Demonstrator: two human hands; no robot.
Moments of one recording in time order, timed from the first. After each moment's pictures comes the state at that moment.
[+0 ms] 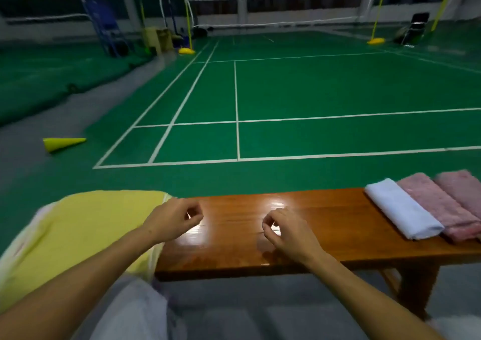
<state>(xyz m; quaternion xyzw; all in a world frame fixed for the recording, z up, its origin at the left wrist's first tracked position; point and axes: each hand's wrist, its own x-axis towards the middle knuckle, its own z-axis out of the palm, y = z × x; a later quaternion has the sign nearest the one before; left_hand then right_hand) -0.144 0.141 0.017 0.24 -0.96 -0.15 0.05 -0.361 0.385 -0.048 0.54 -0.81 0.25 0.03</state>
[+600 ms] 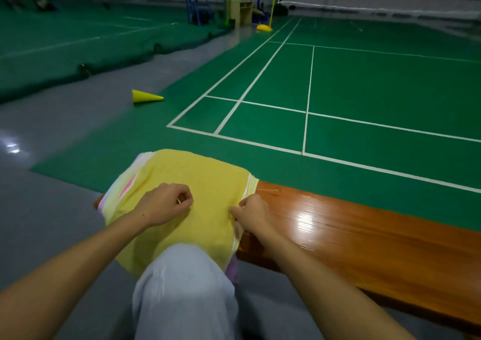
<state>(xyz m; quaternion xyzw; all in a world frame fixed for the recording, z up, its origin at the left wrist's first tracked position) 0.062 0.018 -0.023 0.43 -0.89 -0.16 0.07 -0.161 0.138 -0.053 0.42 -0.82 0.28 -0.27</state>
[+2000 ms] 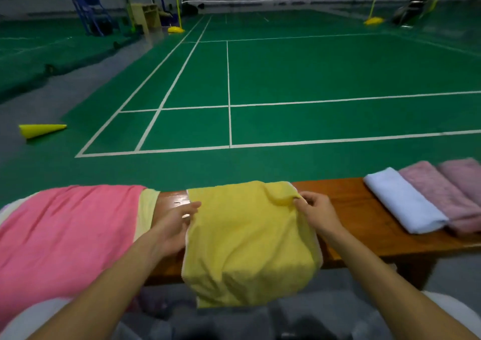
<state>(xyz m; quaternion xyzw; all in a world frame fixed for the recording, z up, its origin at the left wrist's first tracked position) -0.197 0.147 -0.053 0.41 -0.36 -0.83 0.11 -0.433 0.394 -0.049 0.26 -0.80 0.51 -0.18</state>
